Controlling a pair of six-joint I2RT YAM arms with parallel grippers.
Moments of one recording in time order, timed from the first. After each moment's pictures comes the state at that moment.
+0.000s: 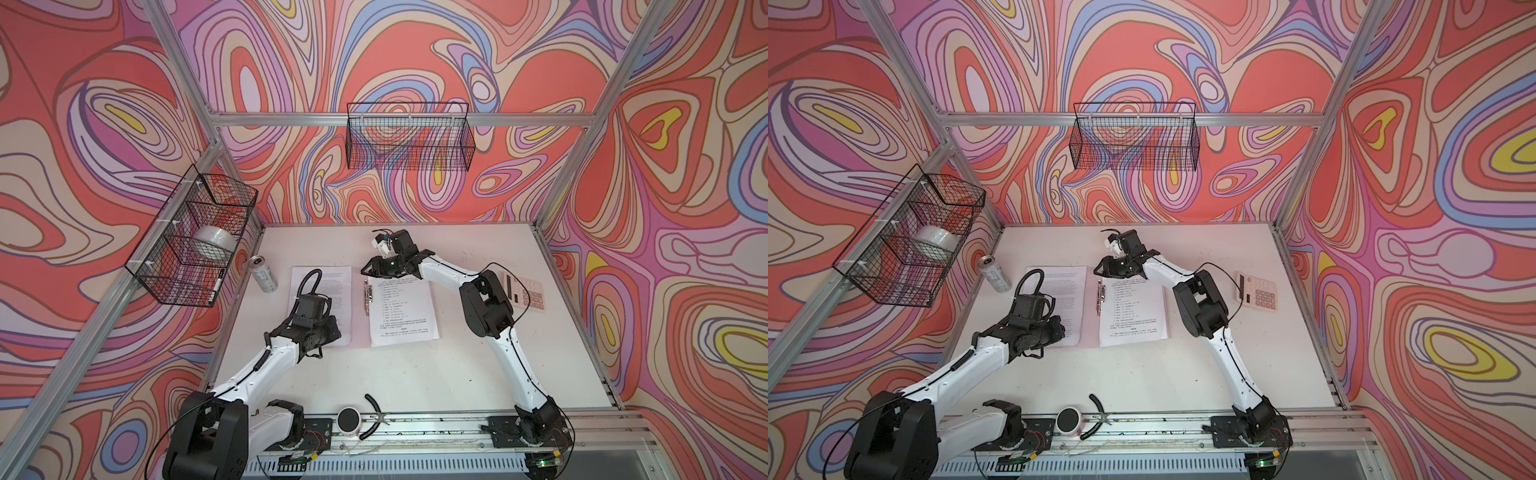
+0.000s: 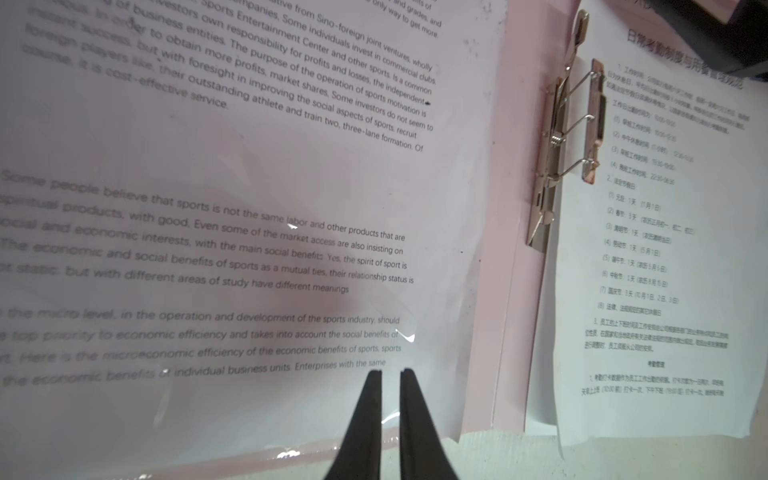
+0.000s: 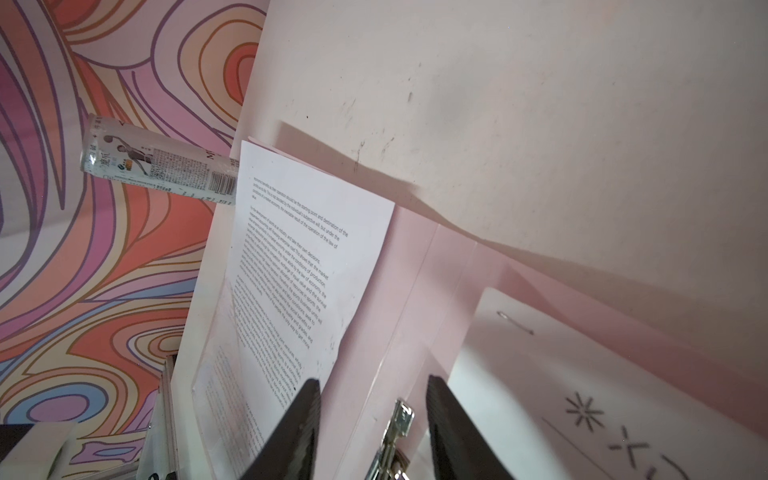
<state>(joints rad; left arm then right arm) -0.23 1.15 0.54 -0.39 0.08 -0.60 0.57 2.50 2.03 -0.26 -0.61 0.52</state>
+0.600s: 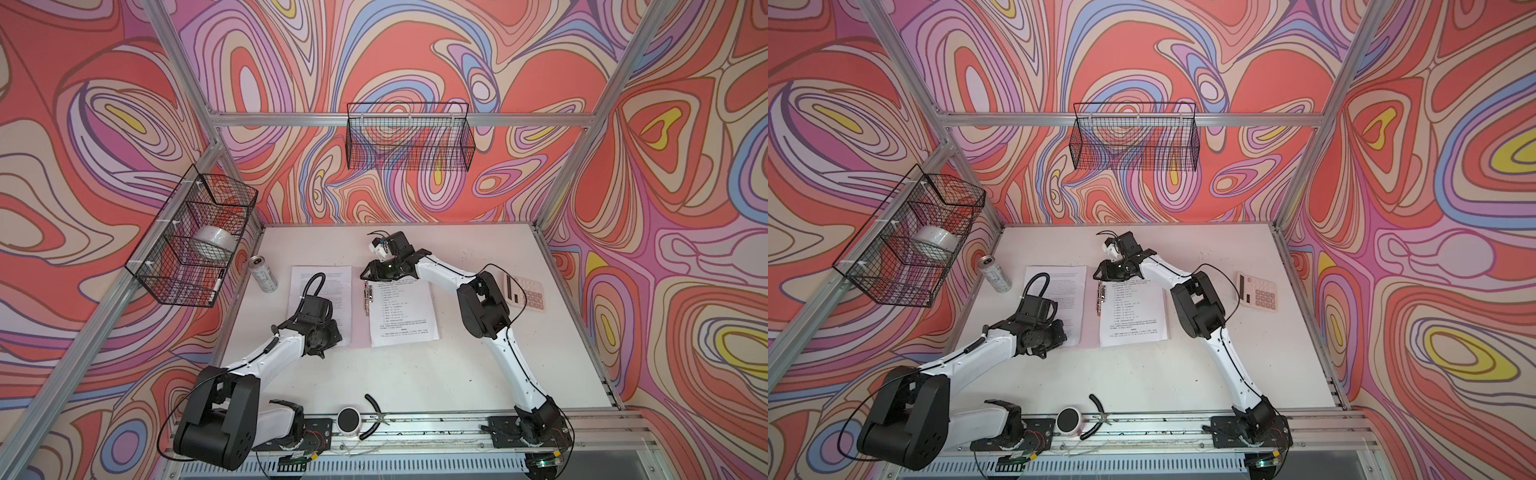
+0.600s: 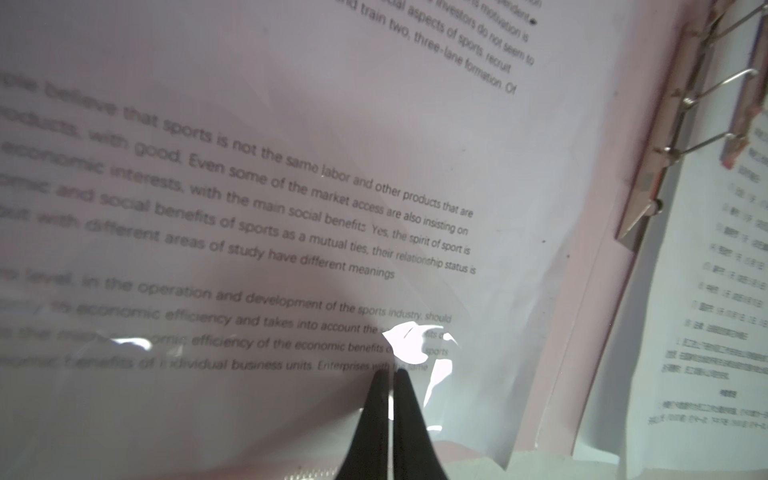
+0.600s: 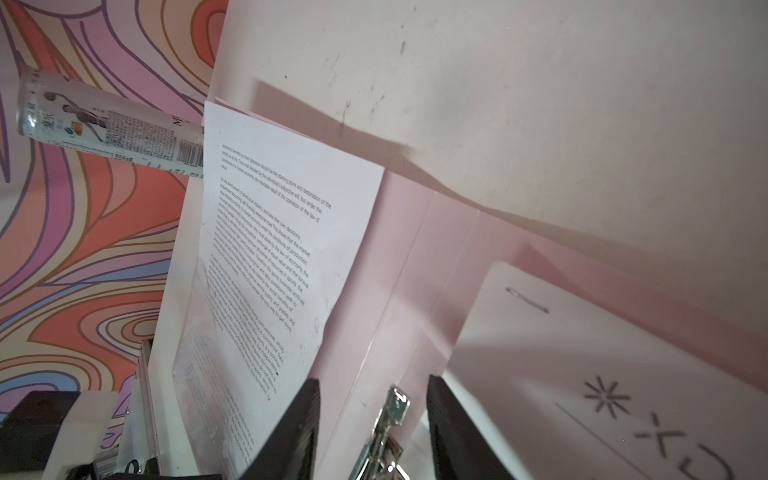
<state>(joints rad) -0.23 1.29 0.54 -0.40 0.09 -0.67 0.59 2.53 2.09 -0.39 -0.58 0.46</state>
